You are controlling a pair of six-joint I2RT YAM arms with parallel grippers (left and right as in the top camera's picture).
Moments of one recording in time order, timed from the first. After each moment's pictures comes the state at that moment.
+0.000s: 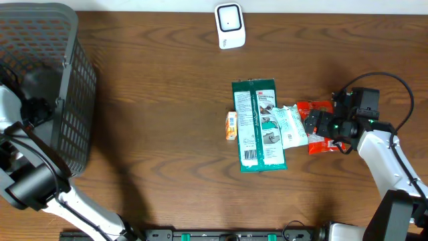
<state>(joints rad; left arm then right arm) 0.67 2.07 1.59 -0.87 -0.21 0.04 -0.16 1.49 0.82 -0.50 -0.20 0.12</state>
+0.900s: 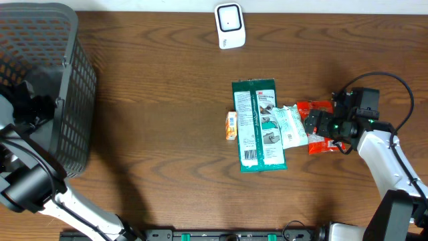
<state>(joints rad) 0.73 2.07 1.59 -0.89 0.18 0.17 -0.16 1.49 0.82 -0.50 -0.20 0.12</state>
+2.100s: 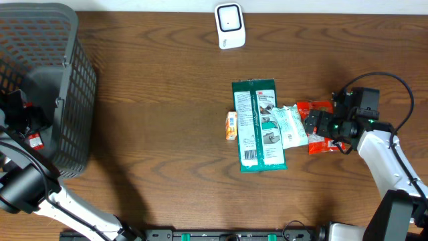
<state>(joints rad) 0.79 2.12 1.60 -0.87 0.13 0.32 -0.16 1.49 0.82 -0.50 -0.20 0.12</state>
